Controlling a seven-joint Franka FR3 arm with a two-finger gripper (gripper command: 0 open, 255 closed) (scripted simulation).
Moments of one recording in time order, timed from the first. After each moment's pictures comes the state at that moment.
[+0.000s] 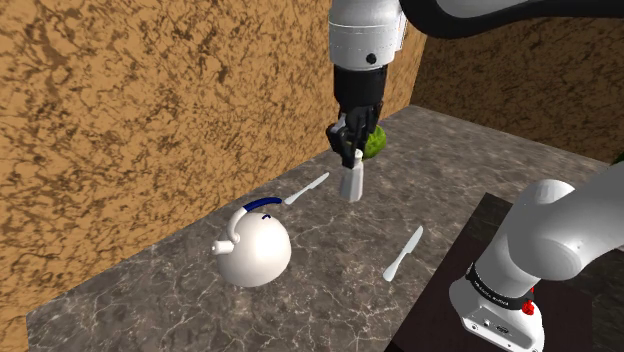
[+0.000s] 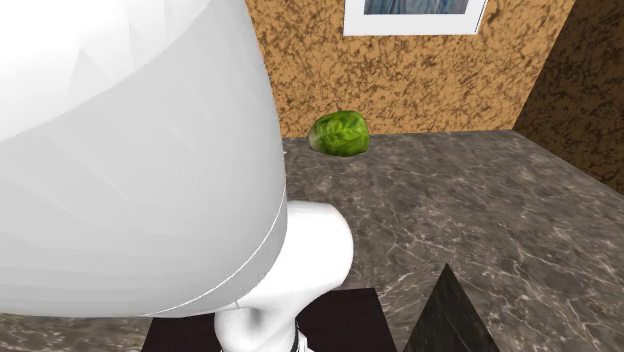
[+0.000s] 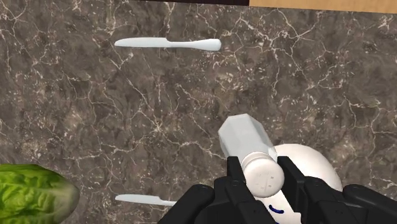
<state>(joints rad) 0.02 -0.49 0.48 -2.01 0.14 1.51 0.40</state>
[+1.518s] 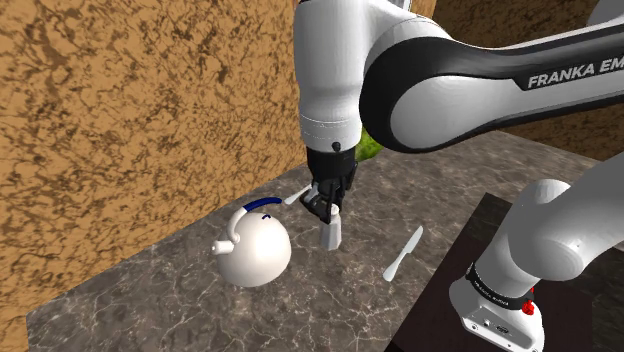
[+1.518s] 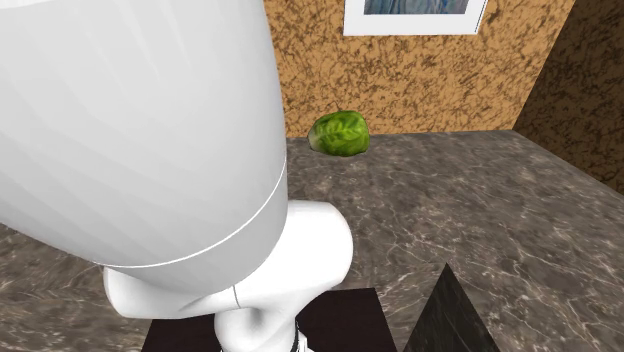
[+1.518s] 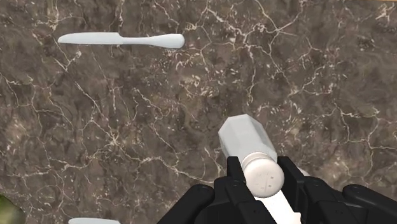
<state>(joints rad) 0.04 -0.41 0.61 -2.16 0.16 1.76 0.53</state>
